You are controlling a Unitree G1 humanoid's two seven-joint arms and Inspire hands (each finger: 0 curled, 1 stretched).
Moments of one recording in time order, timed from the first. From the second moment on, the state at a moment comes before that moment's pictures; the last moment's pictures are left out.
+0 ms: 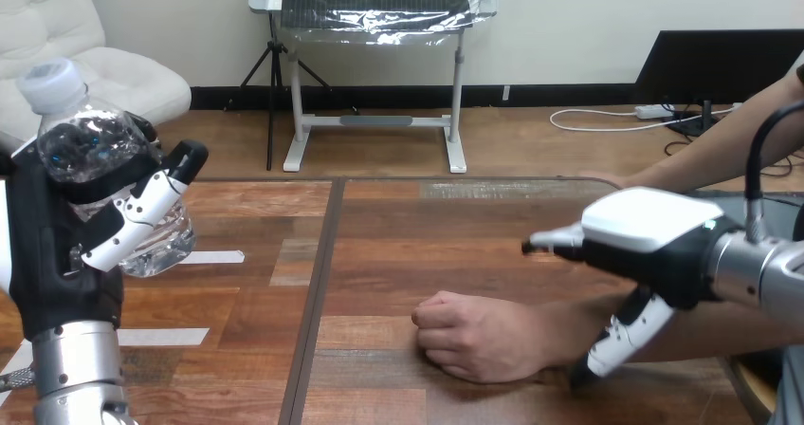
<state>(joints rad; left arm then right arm) 0.04 0.09 0.25 -0.09 -0.12 -0.36 0.04 -0.31 -0.87 0.21 0.03 -0.63 -0.30 0.69</state>
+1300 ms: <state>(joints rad) 0.05 0.09 0.26 -0.09 -0.12 -0.36 0.04 -0.31 -0.87 0.29 0.18 -0.70 -0.33 0.64</state>
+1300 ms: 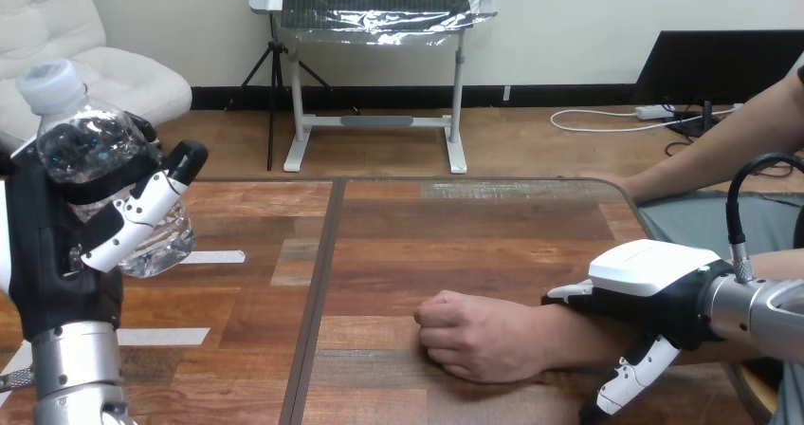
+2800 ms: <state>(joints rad) 0.05 0.09 0.26 -0.09 -0.13 -0.36 0.05 -0.41 -0.82 0.38 0.40 -0.79 -0.31 0.45</state>
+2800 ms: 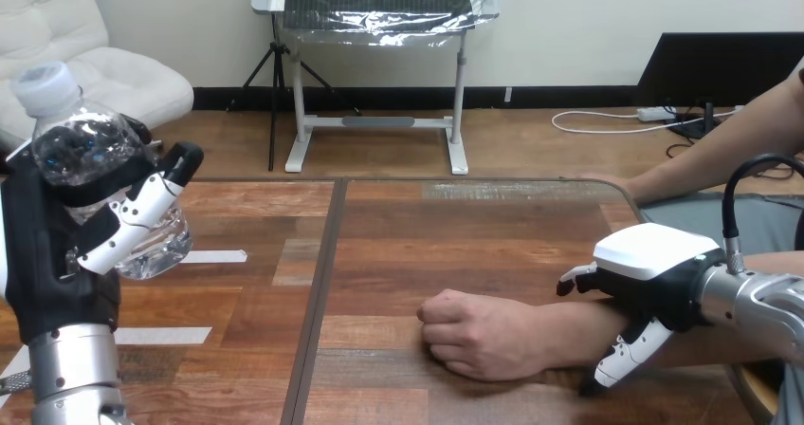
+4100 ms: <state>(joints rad) 0.05 0.09 0.28 -0.15 -0.18 -0.33 0.04 -0.52 -0.75 0.43 0.45 -0.78 -0.12 0.69</state>
